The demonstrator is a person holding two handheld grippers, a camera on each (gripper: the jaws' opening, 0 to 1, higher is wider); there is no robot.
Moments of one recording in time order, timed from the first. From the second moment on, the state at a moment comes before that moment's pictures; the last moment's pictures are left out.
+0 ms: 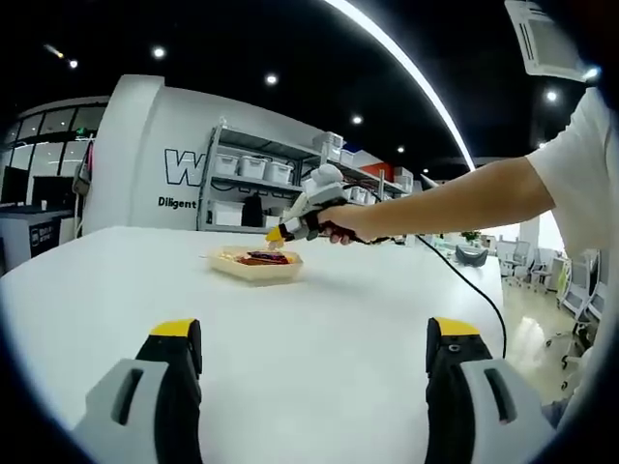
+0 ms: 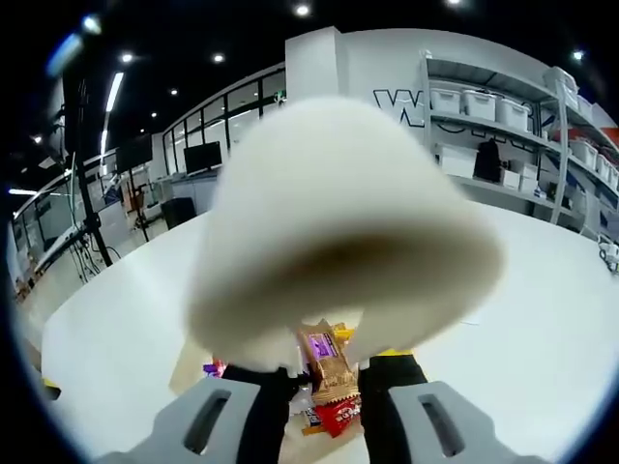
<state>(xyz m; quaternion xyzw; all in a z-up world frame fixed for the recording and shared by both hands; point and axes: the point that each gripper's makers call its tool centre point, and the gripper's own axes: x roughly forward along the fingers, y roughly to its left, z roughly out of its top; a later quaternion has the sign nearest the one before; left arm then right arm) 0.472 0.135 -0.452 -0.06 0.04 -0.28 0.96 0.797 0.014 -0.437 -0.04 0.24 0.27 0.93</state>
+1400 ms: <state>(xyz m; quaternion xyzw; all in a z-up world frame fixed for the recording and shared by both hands) 0.475 0.135 -0.453 -0.08 0.06 -0.28 0.95 0.658 -0.023 -0.365 0.02 0.21 0.34 0.92</state>
